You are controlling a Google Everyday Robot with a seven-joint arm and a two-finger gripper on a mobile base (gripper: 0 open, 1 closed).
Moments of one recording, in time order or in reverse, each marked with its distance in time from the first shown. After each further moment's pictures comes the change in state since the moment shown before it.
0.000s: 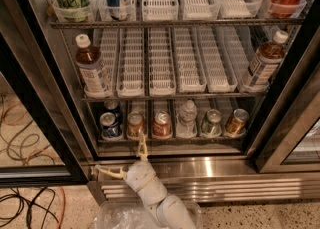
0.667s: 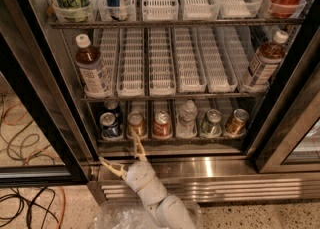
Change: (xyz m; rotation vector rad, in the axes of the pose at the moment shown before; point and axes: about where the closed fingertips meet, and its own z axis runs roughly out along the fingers) arm 0.000 0.000 0.000 -0.001 0.000 0.001
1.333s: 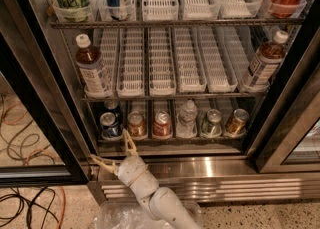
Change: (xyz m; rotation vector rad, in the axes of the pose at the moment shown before) arm 0.017 0.016 0.030 -0.050 0.065 0.031
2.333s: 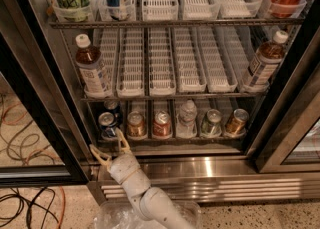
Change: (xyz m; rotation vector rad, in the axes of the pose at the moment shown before) arm 0.004 0.009 0.020 0.055 0.007 0.008
